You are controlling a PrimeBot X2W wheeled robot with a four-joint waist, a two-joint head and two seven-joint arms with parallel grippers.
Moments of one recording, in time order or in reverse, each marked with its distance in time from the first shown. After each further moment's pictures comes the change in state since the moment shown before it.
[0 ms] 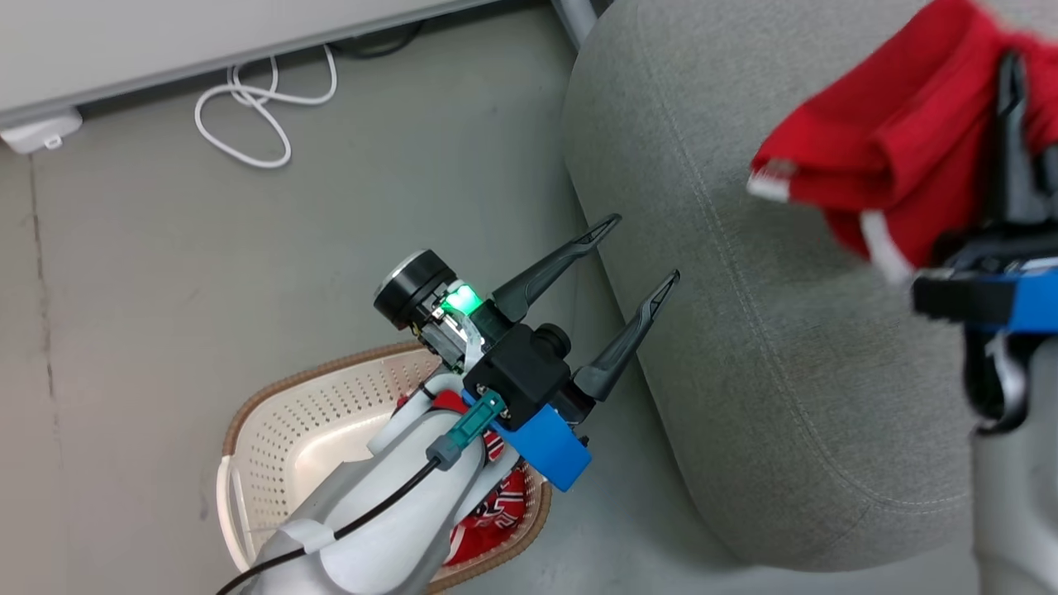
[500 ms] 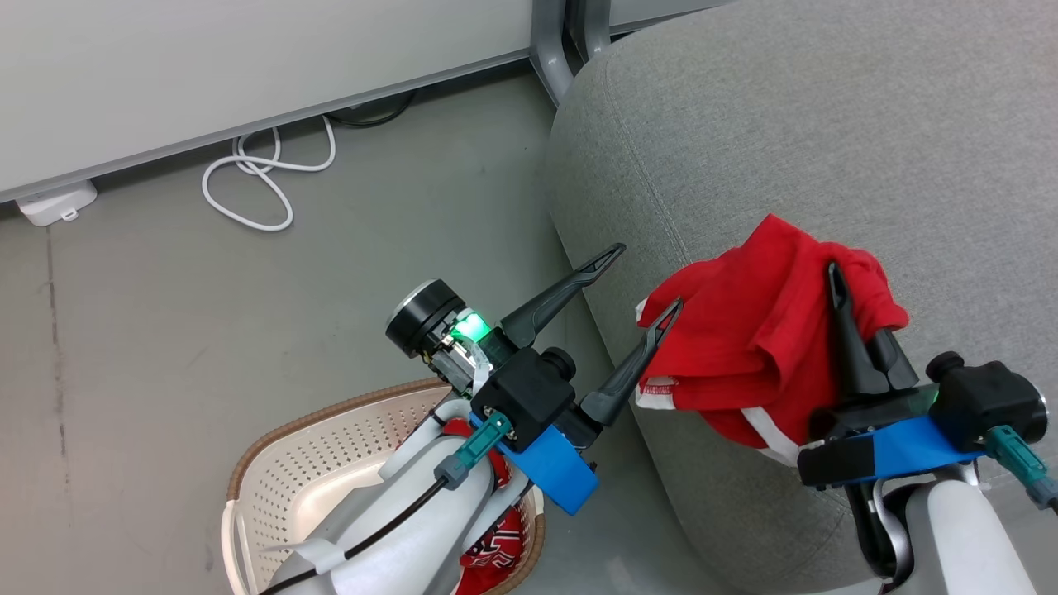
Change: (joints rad) left arm 0.043 -0.016 -0.001 0.004 -0.008 0.001 0.000; right arm 0.243 0.040 0.143 0.081 0.057 0.000 0.000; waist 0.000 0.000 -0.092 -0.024
